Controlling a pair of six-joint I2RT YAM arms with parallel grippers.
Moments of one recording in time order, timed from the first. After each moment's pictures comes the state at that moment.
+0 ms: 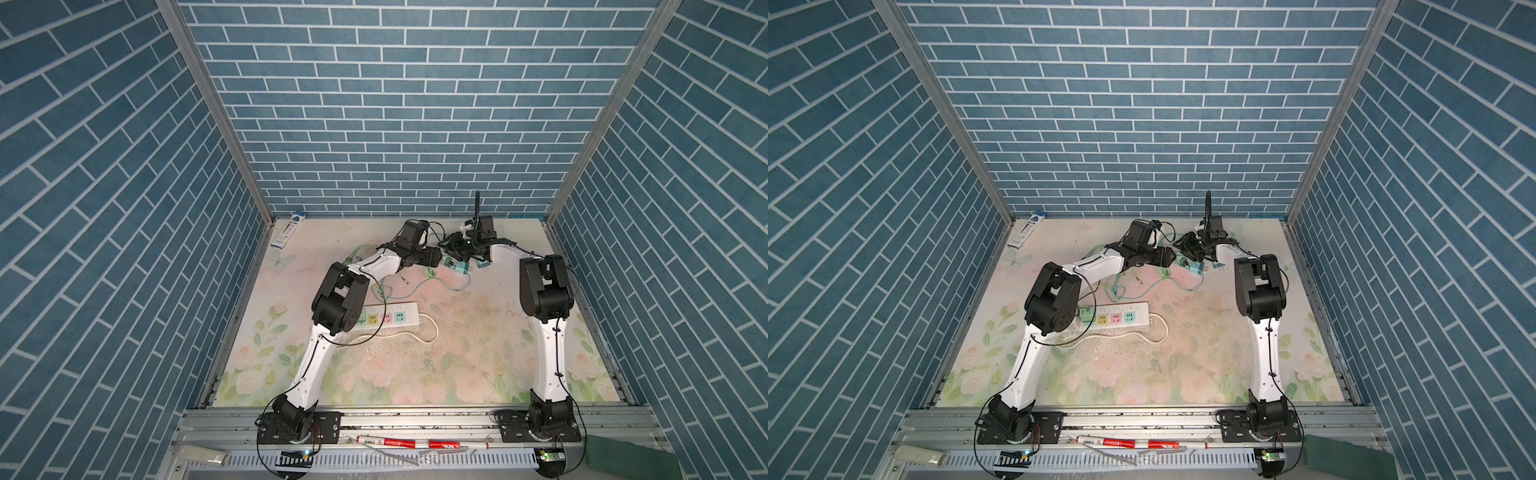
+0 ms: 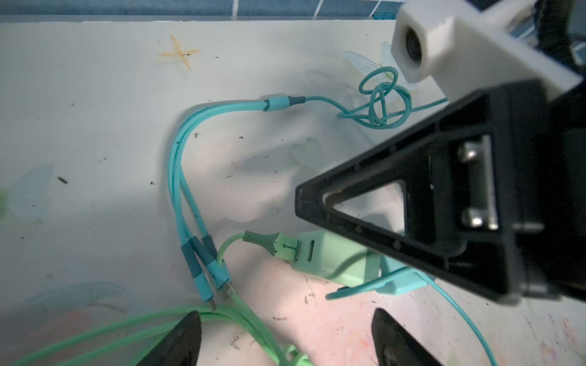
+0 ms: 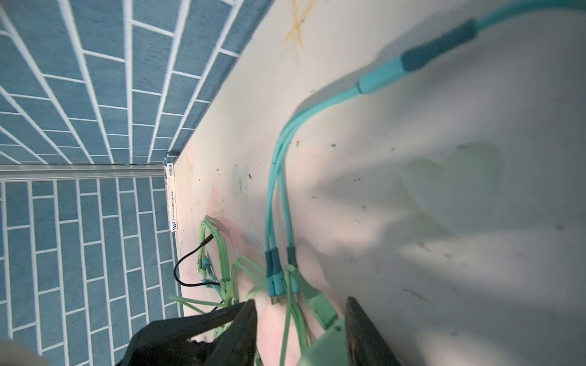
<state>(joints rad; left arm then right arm) -0.57 2.39 1.88 -0.20 0.22 -0.31 0.25 2.30 1.66 -0.14 -0.60 0.79</state>
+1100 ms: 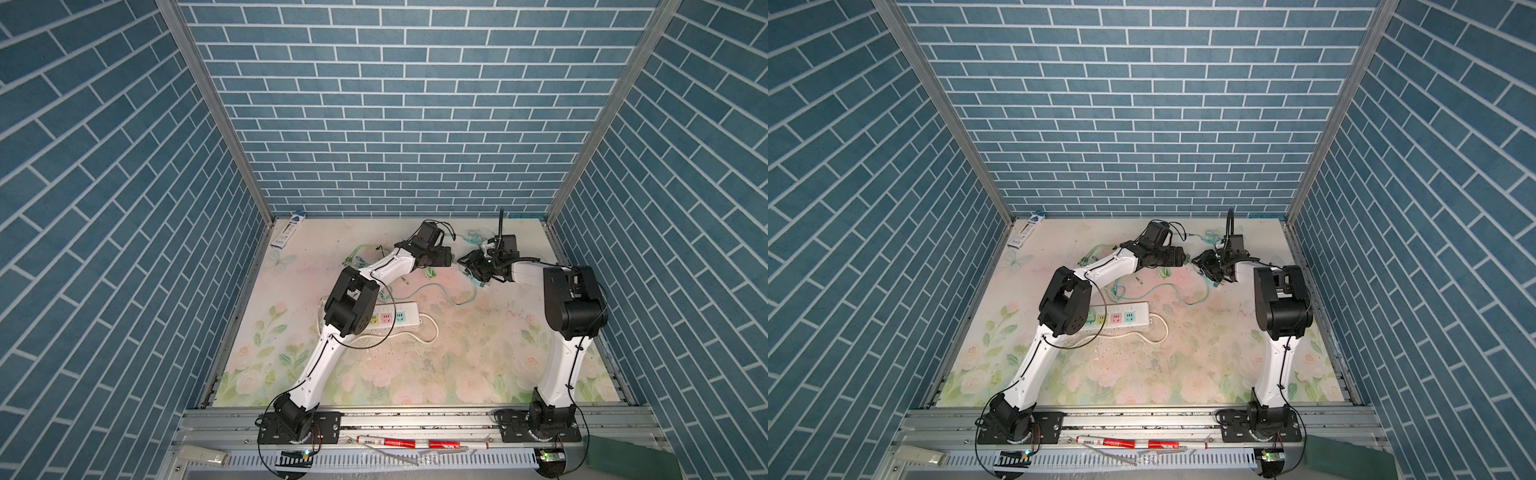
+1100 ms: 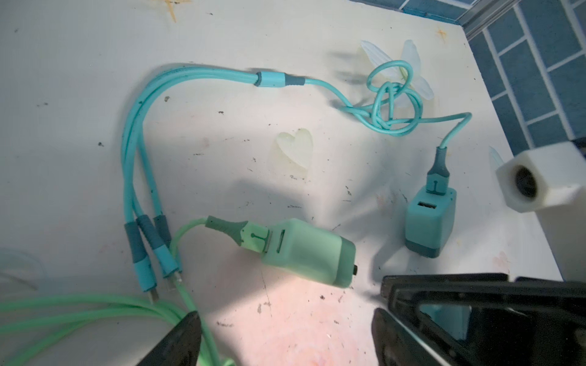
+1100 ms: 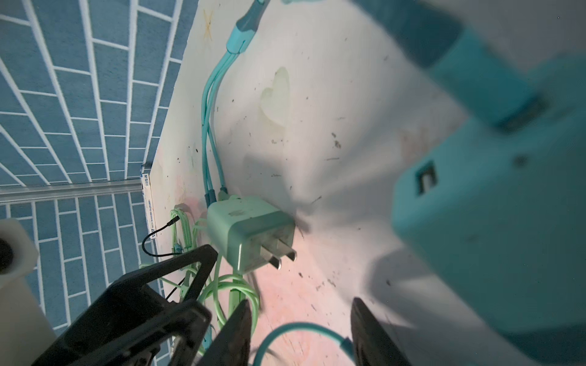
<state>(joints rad) -0.65 2.49 2.11 -0.39 0.11 -0.51 0.15 2.03 1.22 -0.01 -0.55 0.78</state>
